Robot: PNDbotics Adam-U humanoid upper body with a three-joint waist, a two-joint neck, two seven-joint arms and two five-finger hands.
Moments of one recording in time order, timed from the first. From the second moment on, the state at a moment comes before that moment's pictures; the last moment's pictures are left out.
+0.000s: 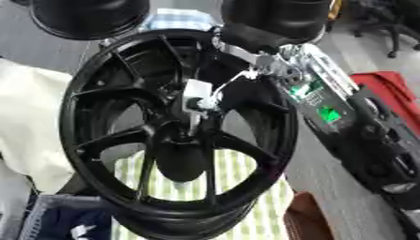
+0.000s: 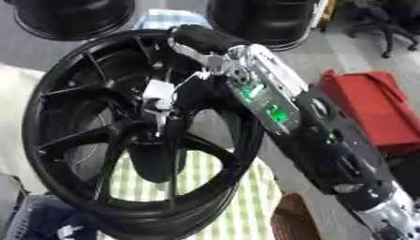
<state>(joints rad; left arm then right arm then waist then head) -0.30 0.29 0.23 -1.18 0.17 -0.12 0.36 -0.80 -0.34 0.47 -1.61 0.73 0.11 0.51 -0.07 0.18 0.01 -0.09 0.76</state>
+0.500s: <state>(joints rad) -0.30 0.29 0.23 -1.18 0.17 -0.12 0.36 -0.80 -0.32 0.47 -1.60 0.73 0.12 0.49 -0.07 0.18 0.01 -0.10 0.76</state>
